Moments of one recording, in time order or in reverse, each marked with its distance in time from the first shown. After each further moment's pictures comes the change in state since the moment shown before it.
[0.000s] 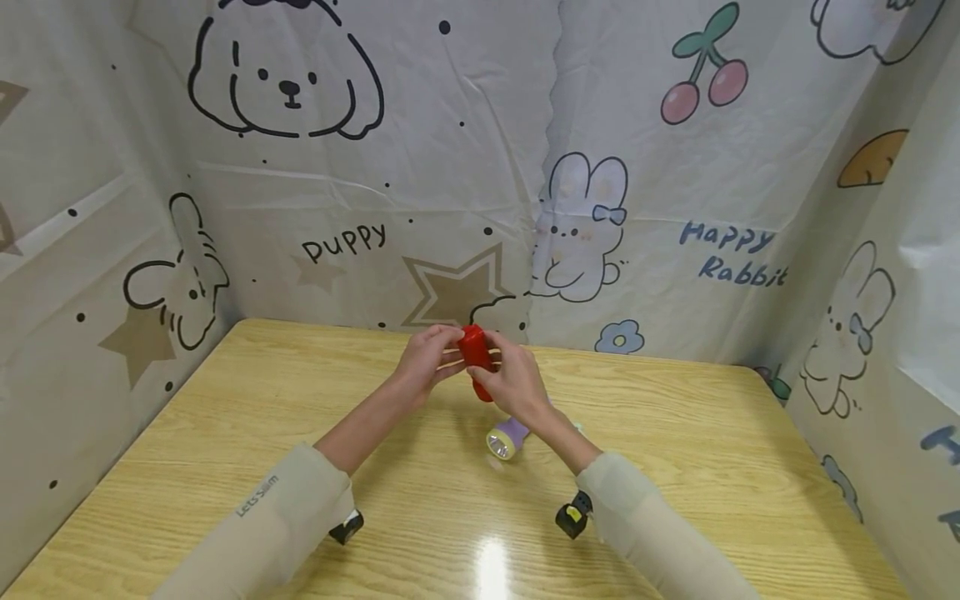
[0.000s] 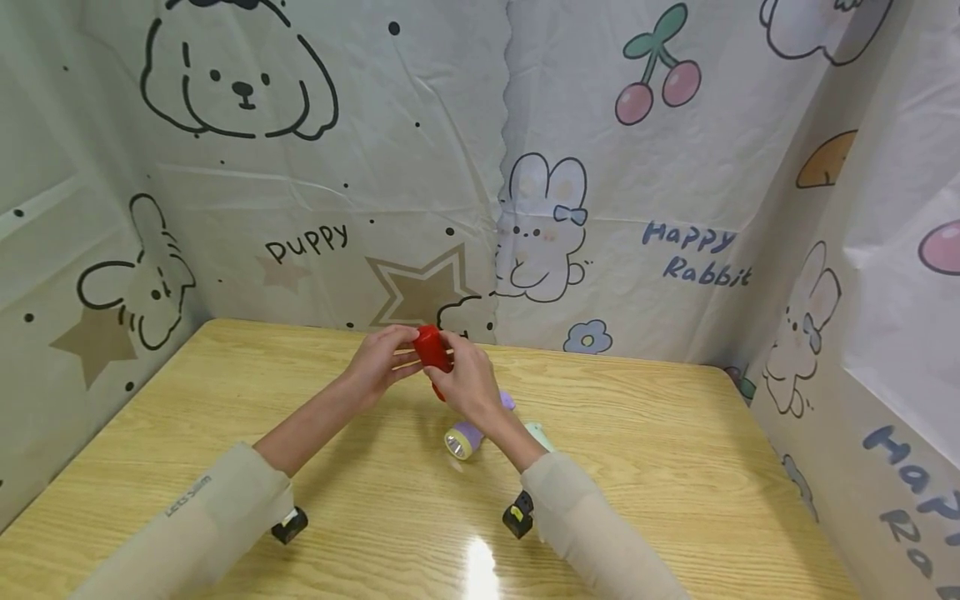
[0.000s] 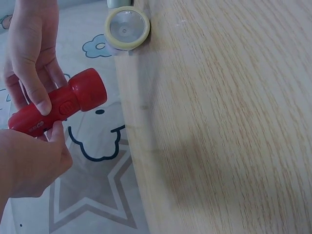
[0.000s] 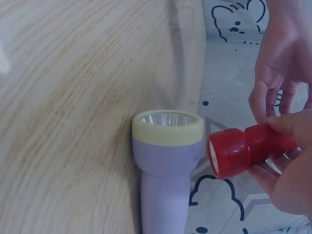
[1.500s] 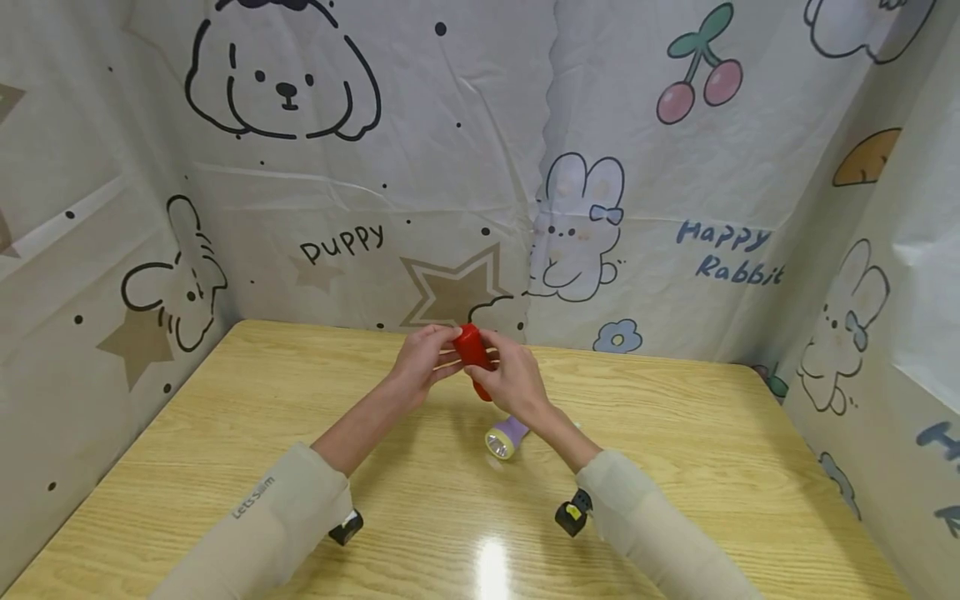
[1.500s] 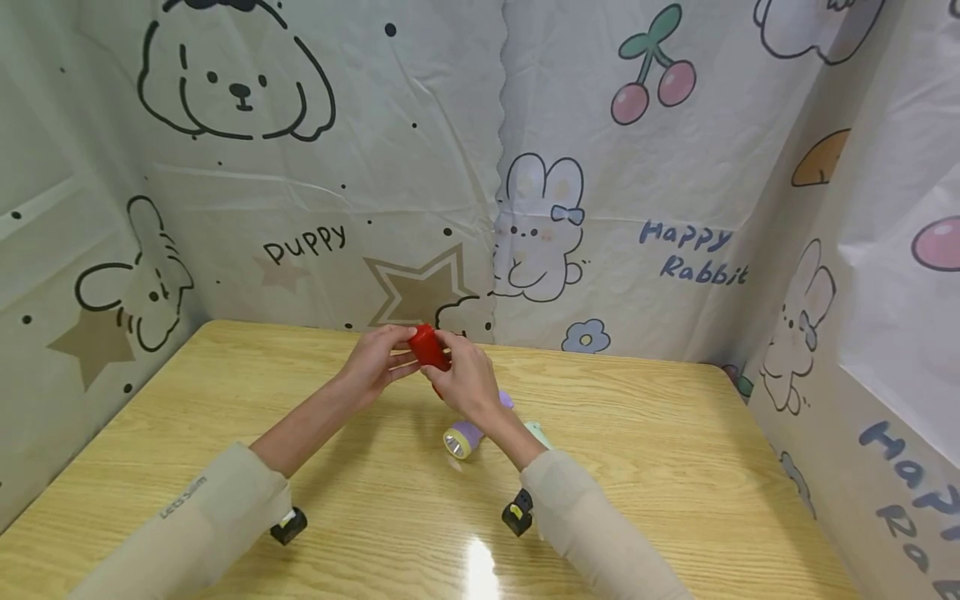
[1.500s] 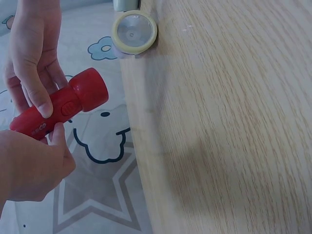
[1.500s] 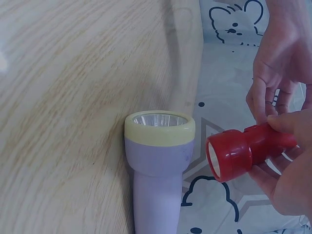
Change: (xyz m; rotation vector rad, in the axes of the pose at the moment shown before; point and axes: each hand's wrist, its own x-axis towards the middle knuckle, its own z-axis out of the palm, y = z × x) left_hand -0.002 0.004 0.001 -0.017 0.026 -0.020; right_hand 0.000 -0.004 -0.003 -0.054 0.004 -0.029
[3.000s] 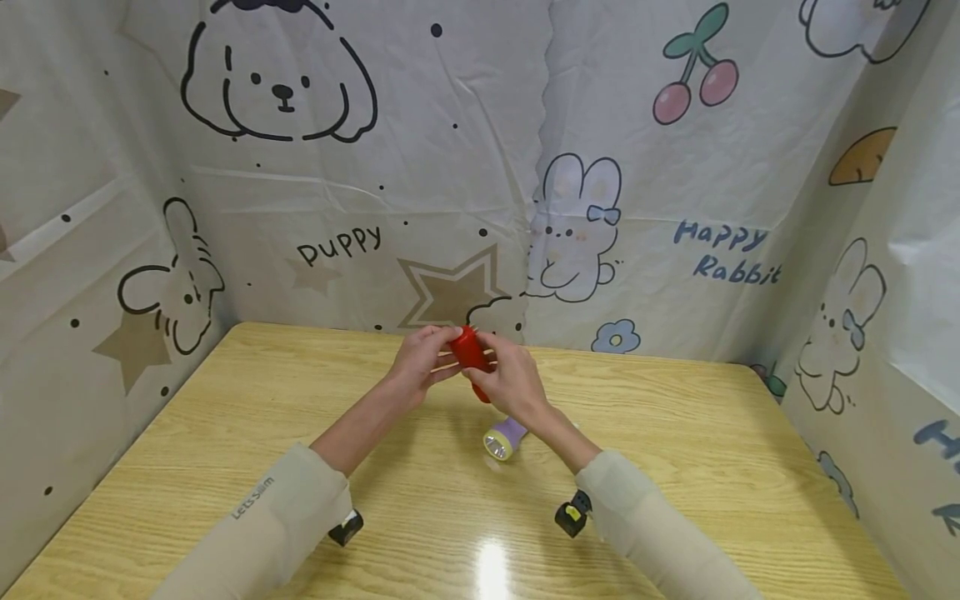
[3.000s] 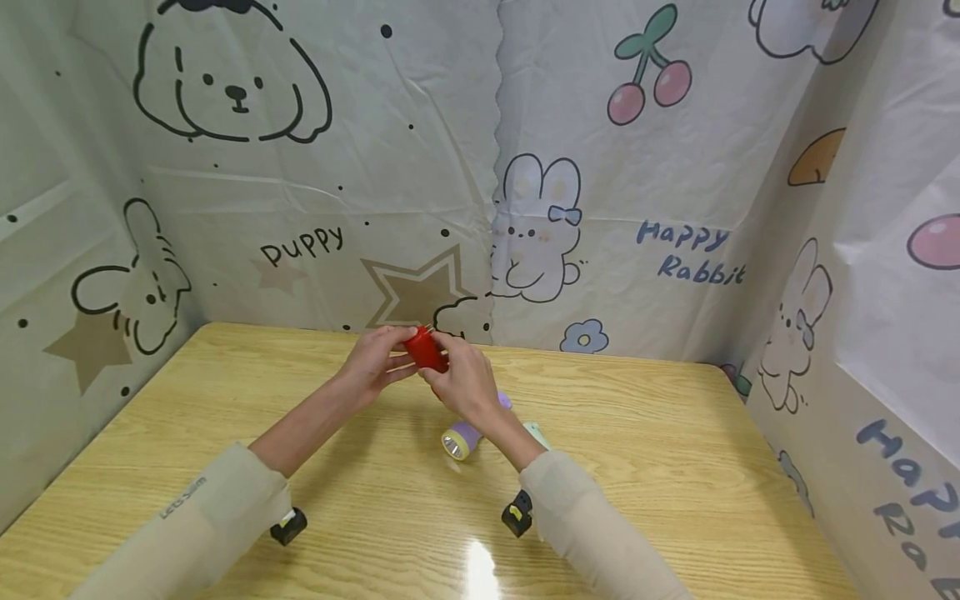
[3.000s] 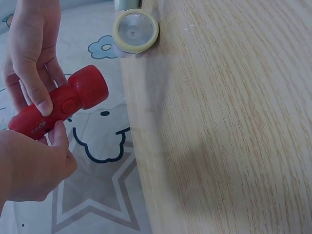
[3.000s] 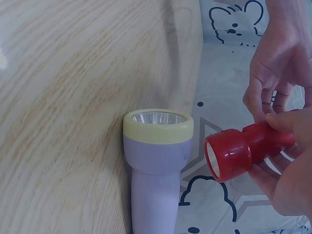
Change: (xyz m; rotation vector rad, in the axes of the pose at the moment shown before) left_hand 0.006 -0.003 0.000 0.000 0.023 -0.019; right_hand -0.001 -0.002 -0.003 -0.024 -0.004 -0.029
